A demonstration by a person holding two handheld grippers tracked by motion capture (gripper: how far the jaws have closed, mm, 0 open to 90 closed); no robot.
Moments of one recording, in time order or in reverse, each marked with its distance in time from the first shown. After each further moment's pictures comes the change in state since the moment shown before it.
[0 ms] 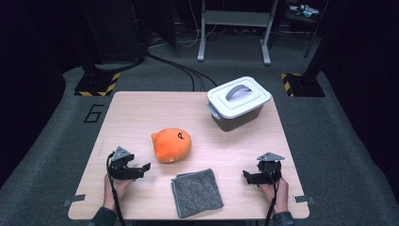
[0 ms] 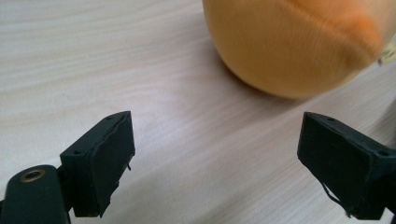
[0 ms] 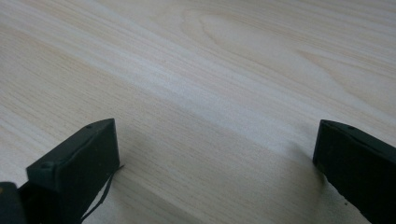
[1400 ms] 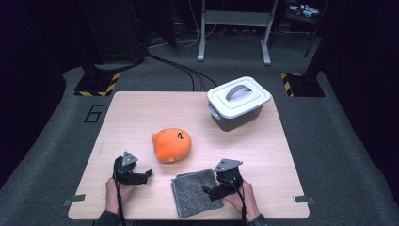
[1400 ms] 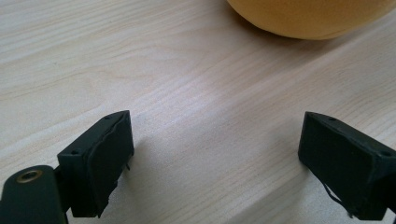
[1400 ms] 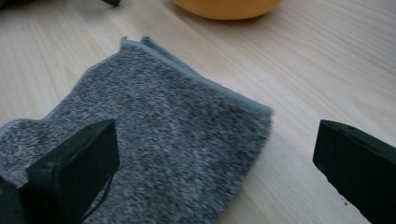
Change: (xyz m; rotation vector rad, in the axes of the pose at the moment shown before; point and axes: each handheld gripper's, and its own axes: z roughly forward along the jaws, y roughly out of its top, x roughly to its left) left arm -0.012 -0.008 0.010 0.106 0.089 0.114; right arm 0.141 0.049 -0.012 -0.023 0.339 -0.273
